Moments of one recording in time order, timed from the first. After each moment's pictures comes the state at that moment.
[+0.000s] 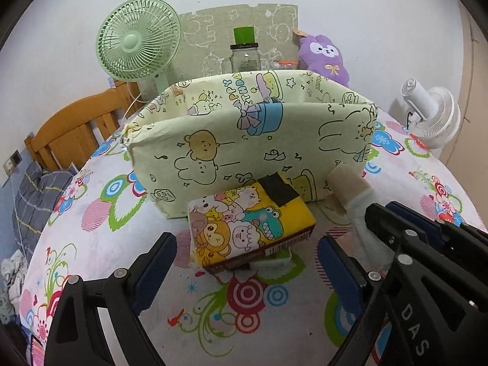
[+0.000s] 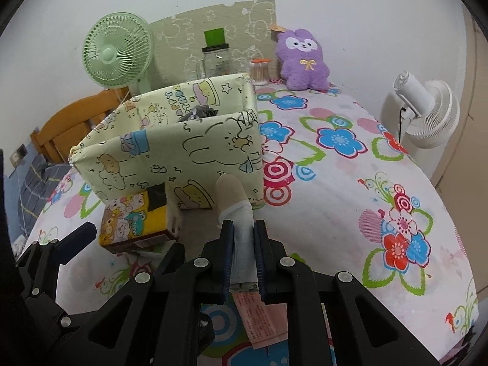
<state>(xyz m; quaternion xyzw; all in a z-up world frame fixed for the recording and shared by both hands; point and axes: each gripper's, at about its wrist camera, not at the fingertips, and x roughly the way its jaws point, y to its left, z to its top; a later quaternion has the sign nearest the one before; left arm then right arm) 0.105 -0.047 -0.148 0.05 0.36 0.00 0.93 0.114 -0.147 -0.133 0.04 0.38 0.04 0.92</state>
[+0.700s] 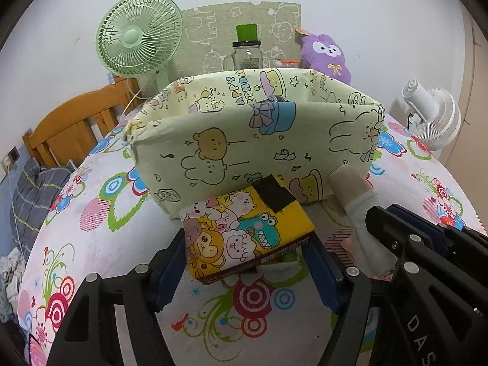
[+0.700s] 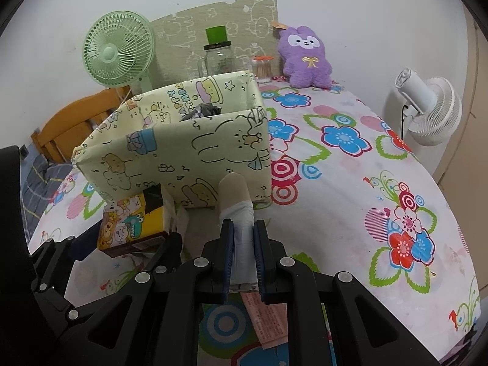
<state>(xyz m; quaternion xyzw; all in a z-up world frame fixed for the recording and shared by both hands) 0.107 -0.040 -0.147 0.04 0.37 0.00 0.93 0.114 -0.140 -0.130 0.04 0.38 0.05 0.92</state>
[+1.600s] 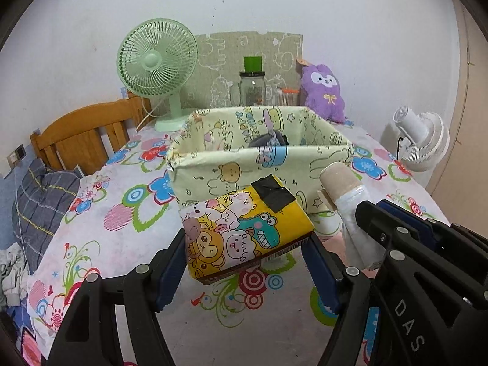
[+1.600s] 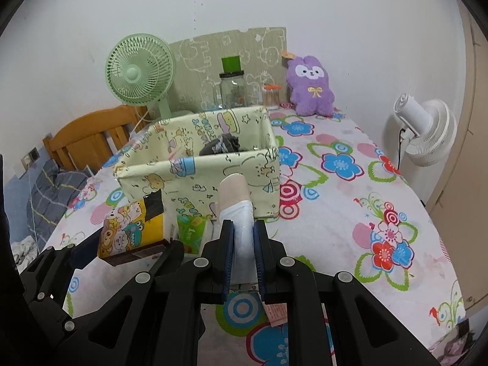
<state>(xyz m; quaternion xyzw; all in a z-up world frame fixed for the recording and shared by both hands) 0.064 -0.034 -0.107 0.01 0.32 0.00 0.95 0.077 -0.134 -0.087 0.03 0.33 0.06 0.94</state>
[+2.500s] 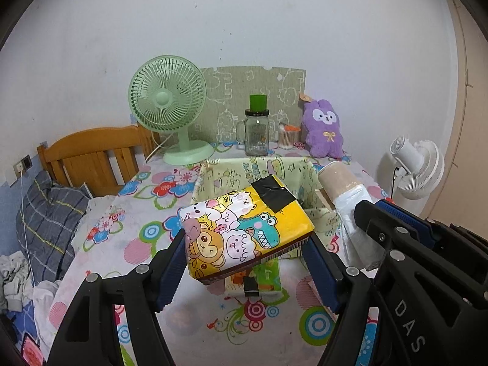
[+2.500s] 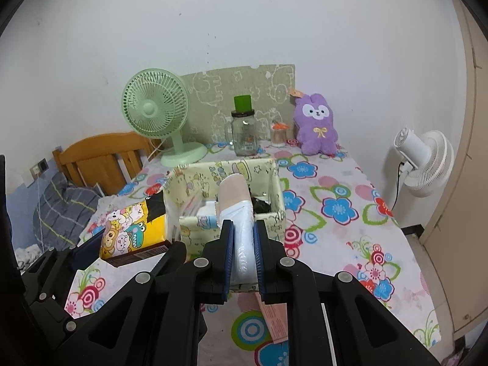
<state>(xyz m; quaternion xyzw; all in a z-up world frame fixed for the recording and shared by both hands) 0.055 -0.028 -0.044 0.00 0.28 0.01 0.96 0.071 -0.125 -0.021 0.02 0.29 0.07 0.96</state>
